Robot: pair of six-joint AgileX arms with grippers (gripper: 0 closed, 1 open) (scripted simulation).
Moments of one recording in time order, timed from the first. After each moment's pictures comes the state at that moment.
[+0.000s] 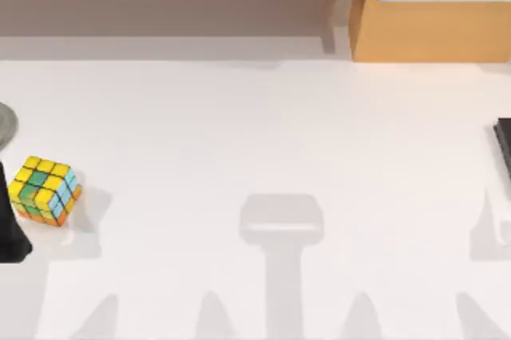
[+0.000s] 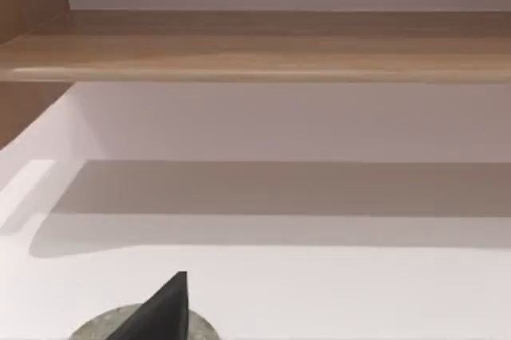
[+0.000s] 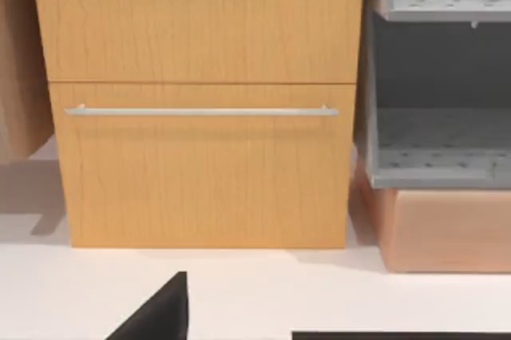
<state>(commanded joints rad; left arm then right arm) 0.00 0.00 0.00 0.00 0.00 0.00 0.00 0.00 0.00 0.00 0.00 0.00</state>
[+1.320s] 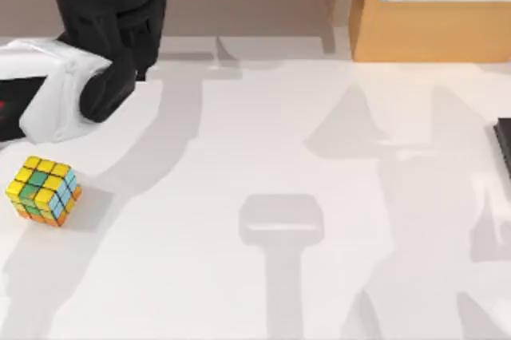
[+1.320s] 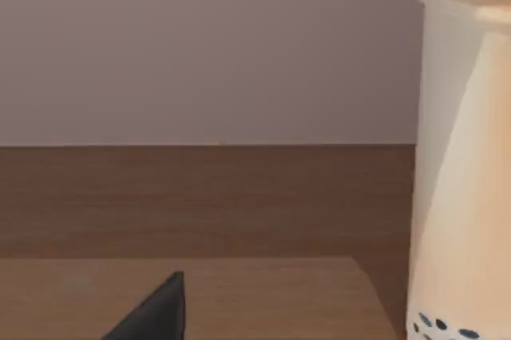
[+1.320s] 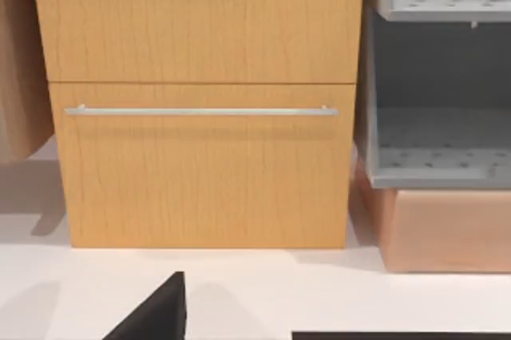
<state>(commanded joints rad) -0.49 1.71 1.04 0.62 -0.45 0.00 0.00 0.00 0.00 0.00 0.00 0.00</state>
